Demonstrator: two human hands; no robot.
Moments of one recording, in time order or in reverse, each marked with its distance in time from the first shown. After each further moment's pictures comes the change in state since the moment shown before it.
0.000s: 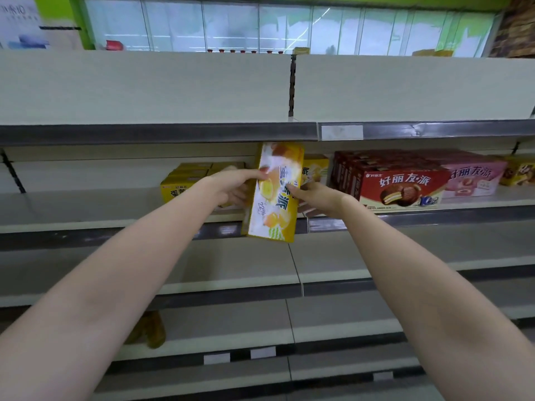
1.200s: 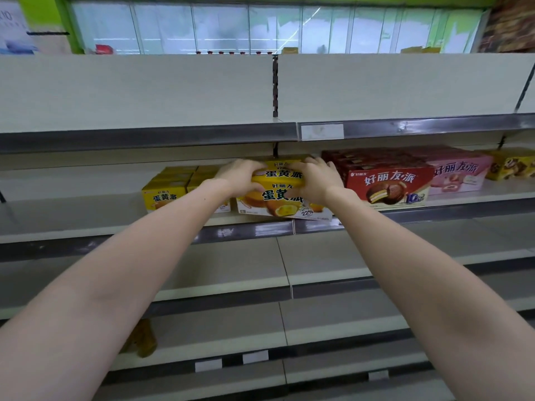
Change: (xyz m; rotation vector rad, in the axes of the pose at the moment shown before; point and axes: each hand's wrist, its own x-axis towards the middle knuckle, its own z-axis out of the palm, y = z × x) left_hand 0.017 0.030 0.044 0.978 0.173 0.429; right_hand -0.011 -0.006 -0.041 -0.843 0.412 -0.291
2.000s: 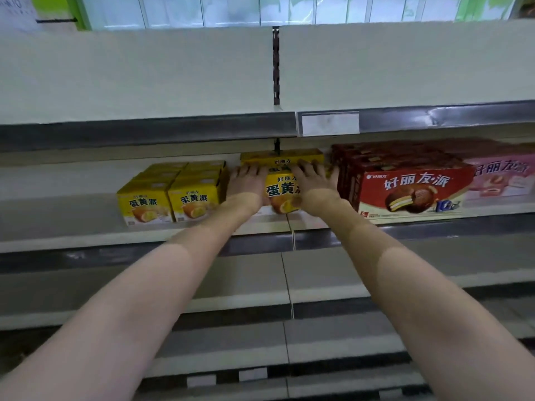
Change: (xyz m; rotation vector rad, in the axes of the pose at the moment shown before) left_hand 0.091 -0.012 0.096 0.359 0.145 -0.127; right_hand 0.082 0.045 0.090 -0.119 -0.017 0.027
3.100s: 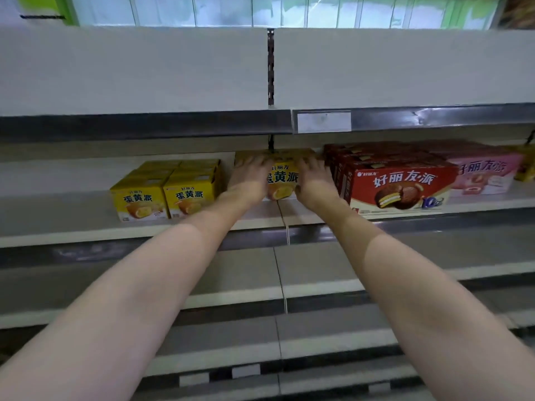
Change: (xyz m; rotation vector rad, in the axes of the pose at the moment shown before) left_hand -0.011 0.012 -0.026 -0.080 0.109 0.110; right_hand -0.007 0.009 0.000 0.072 0.191 0.011
